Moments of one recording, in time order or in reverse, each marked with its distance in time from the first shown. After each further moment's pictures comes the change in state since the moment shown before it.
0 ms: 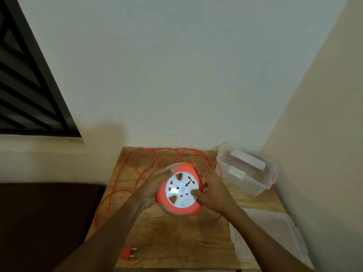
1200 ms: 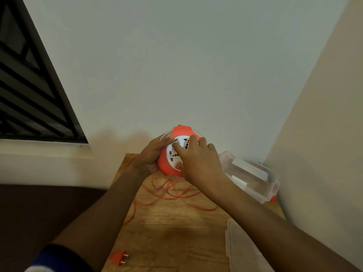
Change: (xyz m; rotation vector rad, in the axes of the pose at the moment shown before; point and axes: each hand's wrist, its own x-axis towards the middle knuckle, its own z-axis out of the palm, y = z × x) left_hand 0.026 0.111 0.051 -0.125 -0.166 0.257; right_hand 0.052 -0.083 -0.072 -0.840 0.205 -0.279
